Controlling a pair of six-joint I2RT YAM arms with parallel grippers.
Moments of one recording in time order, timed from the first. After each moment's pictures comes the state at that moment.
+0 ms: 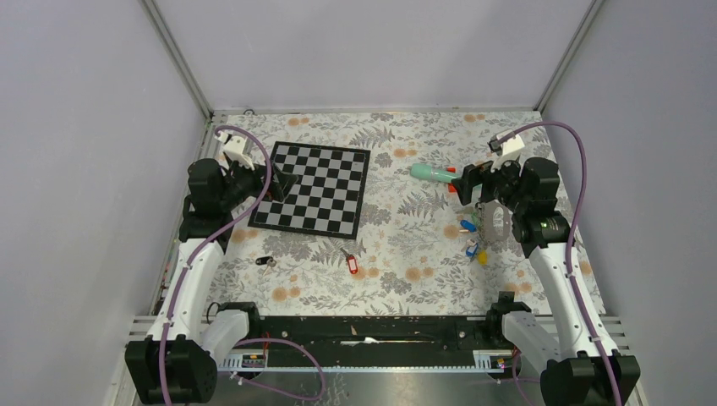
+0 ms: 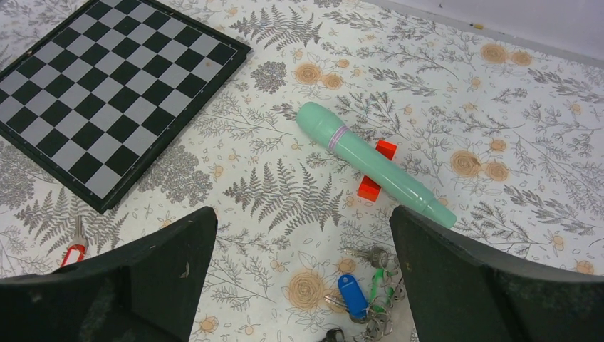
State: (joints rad) left arm 0.02 0.95 0.79 -0.09 0.57 -0.12; right arm 0.04 0.91 0.84 -0.26 -0.41 -0.08
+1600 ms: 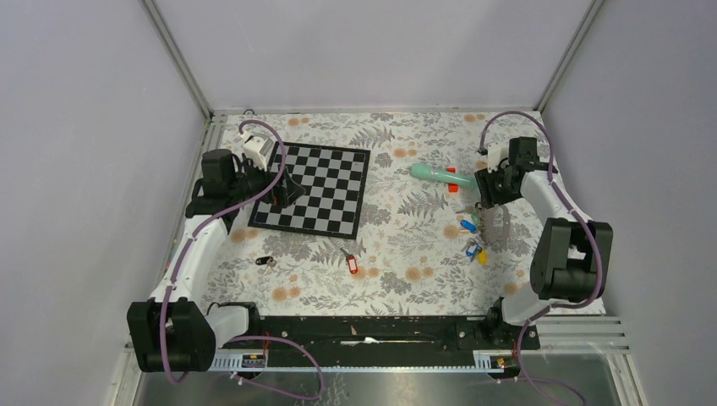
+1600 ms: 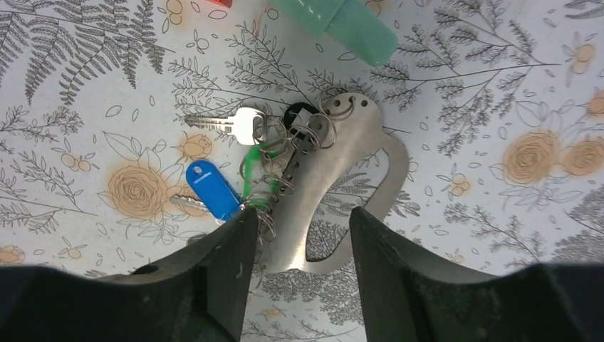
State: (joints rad) left arm 0.01 1.13 0.87 -0.28 0.68 0.04; right arm -0.10 1.55 1.08 -0.62 -0.16 -0.42
